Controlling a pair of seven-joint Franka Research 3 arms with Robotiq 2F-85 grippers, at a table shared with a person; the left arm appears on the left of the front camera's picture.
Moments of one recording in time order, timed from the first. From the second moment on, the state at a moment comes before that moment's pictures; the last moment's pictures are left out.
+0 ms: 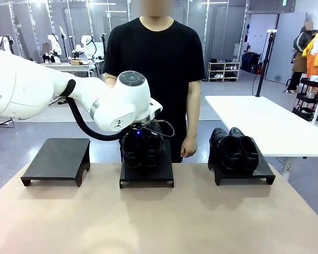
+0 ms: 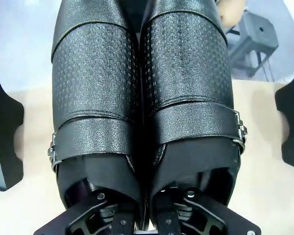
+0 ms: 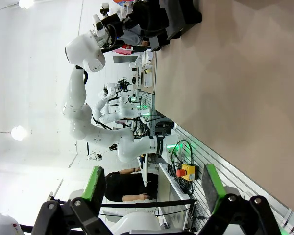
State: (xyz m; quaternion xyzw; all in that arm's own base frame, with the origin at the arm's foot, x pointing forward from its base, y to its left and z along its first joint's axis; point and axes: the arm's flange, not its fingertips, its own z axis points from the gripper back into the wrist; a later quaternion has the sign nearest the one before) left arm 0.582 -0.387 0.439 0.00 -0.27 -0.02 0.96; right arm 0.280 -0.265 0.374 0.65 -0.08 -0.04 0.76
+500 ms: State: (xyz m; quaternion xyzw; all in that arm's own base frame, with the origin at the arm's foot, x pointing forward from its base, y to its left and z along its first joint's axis) left arm 0.585 -0.391 0.419 0.02 -0.26 -0.02 0.97; right arm 0.280 -0.265 0.374 0.65 -0.08 -0.04 0.76
